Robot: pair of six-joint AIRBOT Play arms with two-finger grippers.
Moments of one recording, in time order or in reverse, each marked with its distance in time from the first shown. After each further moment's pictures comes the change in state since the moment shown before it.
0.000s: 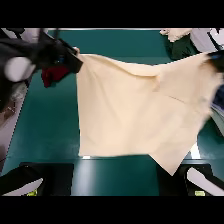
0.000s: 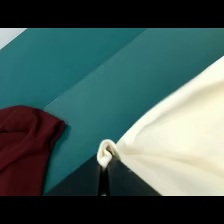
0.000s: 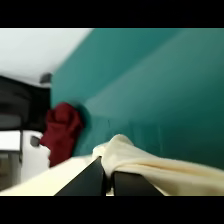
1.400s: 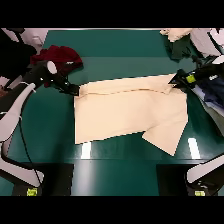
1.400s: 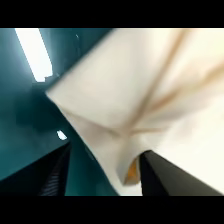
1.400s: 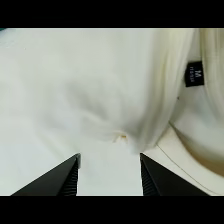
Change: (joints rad) left arm 0.381 -0.519 0.032 -0.411 -0.349 0.049; right arm 0.119 -0.691 0.493 -0.450 0.347 -0.025
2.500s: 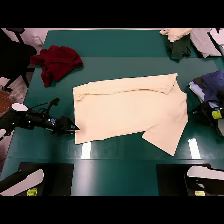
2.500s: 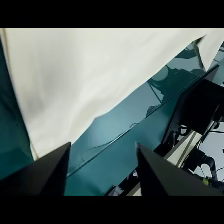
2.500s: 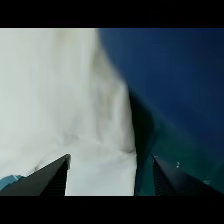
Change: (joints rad) left arm 0.289 0.535 -0.883 -0.678 -0.252 0.224; right arm -0.414 0.406 -0.722 -0.040 0.051 -0.214
